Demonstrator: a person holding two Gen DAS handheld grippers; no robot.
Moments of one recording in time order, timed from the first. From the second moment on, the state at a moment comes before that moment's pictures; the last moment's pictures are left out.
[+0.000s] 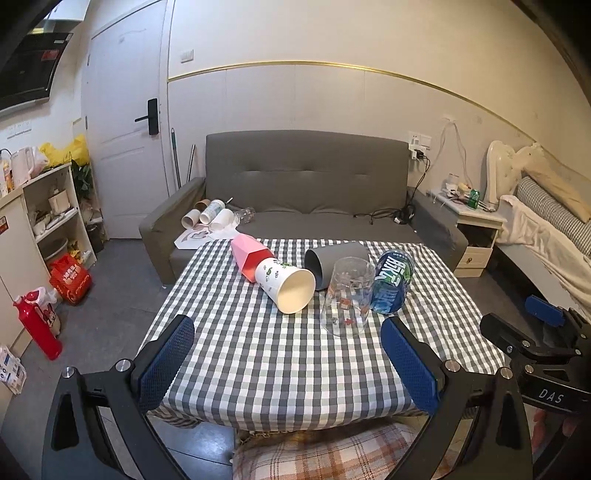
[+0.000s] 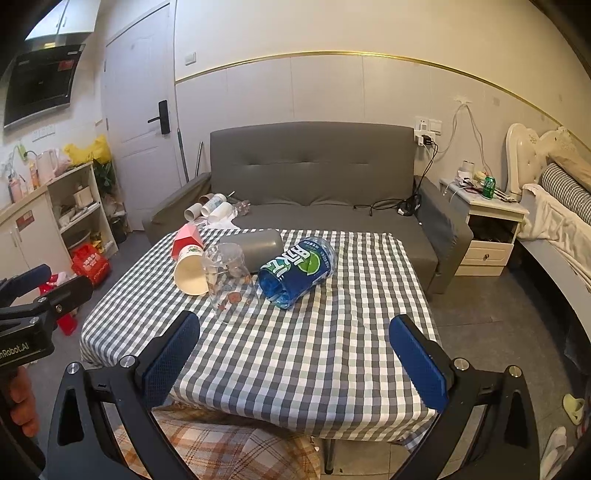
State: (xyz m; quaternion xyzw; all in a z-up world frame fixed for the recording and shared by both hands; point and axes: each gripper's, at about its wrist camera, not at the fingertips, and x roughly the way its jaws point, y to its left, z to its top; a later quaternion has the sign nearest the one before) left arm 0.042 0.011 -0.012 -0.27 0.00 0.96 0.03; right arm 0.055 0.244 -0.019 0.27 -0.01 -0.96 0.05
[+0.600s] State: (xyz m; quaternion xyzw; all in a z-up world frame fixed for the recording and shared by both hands) left arm 0.044 0.012 -0.012 -0.27 0.00 0.96 0.03; right arm 0.057 0.241 -0.019 0.28 0.00 -0.96 0.05
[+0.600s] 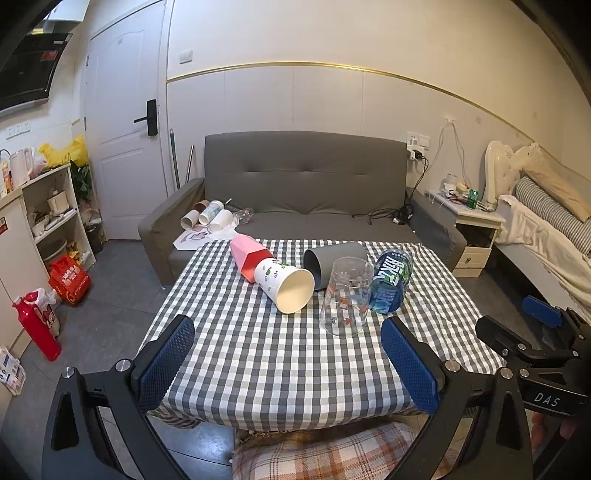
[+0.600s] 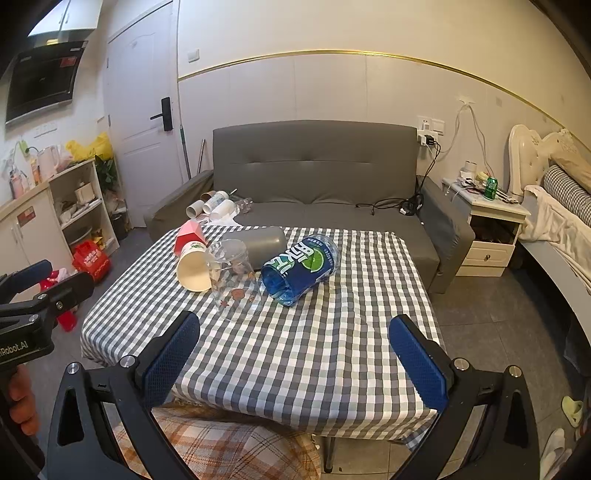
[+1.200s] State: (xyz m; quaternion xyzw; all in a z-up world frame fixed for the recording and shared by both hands) left arm 0.045 0.012 -0.013 -0.27 0.00 0.96 0.03; right arm 0.057 0.240 -0.022 0.28 0.00 -0.96 0.06
